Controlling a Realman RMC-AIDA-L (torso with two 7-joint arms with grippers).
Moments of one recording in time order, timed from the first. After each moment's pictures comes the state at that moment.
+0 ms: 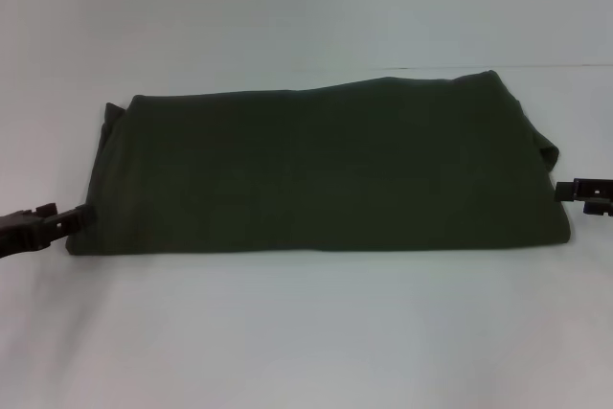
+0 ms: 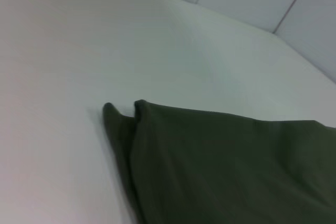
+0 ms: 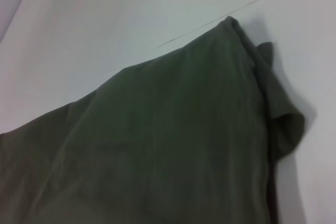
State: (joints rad) left arm -0.39 -2.15 0.37 0.87 2.20 1.31 -1.80; right arm 0.56 1.92 -0.53 -0.59 -2.30 -1.26 2.24
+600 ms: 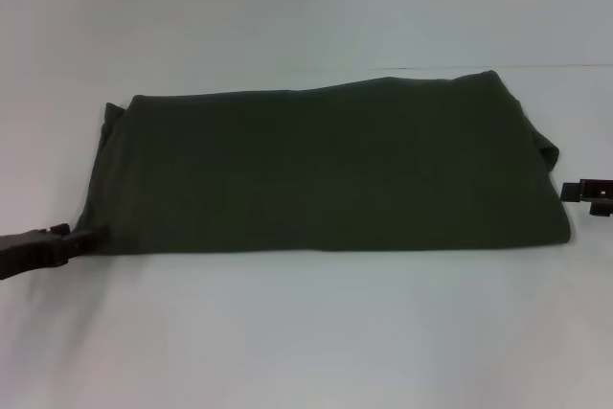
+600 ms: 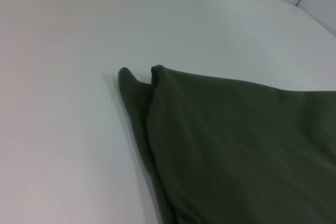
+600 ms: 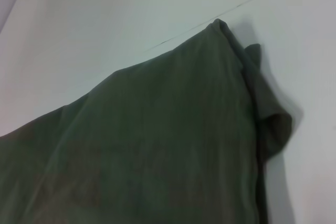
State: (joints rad) left arm -0.40 -2.15 0.41 0.82 2.25 1.22 -1.80; right arm 0.56 1.91 -0.53 -0.59 -2.30 -1.26 2.25
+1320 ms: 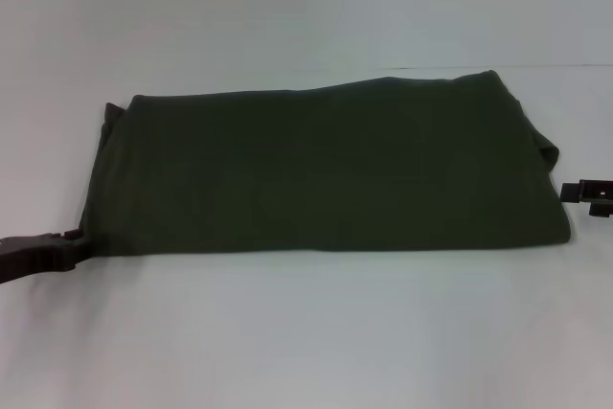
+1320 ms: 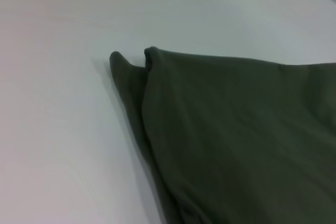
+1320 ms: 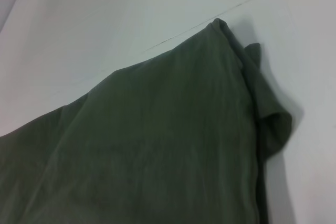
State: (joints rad) left arm -0.42 -2.15 0.46 0.82 2.31 1.19 -1.82; right arm 0.56 1.91 -0.53 -0.59 -2.30 -1.26 2.25
